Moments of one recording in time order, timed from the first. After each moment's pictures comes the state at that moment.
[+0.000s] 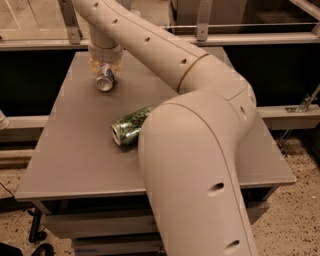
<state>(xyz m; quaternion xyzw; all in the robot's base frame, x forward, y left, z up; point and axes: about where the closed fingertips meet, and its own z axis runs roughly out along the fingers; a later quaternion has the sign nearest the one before) 0.760 0.164 0.842 -0.98 0.03 -0.18 0.11</state>
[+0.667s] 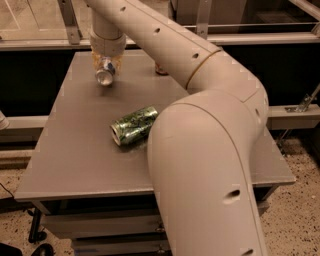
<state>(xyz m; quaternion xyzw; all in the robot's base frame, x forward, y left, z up) 0.744 0.159 0.871 -0.98 0.04 -0.17 0.14</state>
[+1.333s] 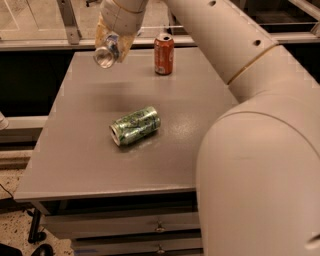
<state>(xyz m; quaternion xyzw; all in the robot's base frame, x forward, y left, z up) 0.685 0.130 0.955 -0.96 0.11 -0.11 0.25</state>
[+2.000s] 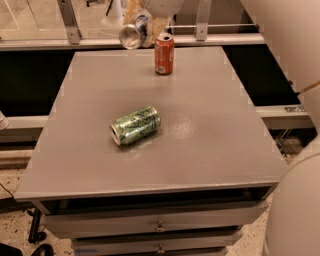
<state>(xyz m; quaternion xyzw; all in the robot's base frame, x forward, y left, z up) 0.663 0.048 1.015 -0.92 0.21 -0.14 0.31</state>
